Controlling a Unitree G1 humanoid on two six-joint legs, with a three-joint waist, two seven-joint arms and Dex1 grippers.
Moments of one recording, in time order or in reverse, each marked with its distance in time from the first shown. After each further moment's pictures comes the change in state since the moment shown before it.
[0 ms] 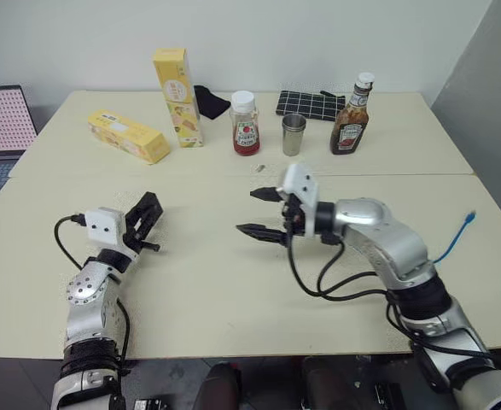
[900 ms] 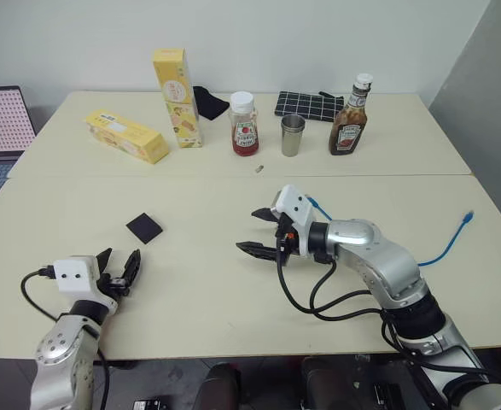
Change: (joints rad) left arm 0.514 0.028 0.061 -0.642 -0.168 0.441 0.088; right arm 0.169 -0.026 -0.023 -0.124 0.003 0.113 -0.058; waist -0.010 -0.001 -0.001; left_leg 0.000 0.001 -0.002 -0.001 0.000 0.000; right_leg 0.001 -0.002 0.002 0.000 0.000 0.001
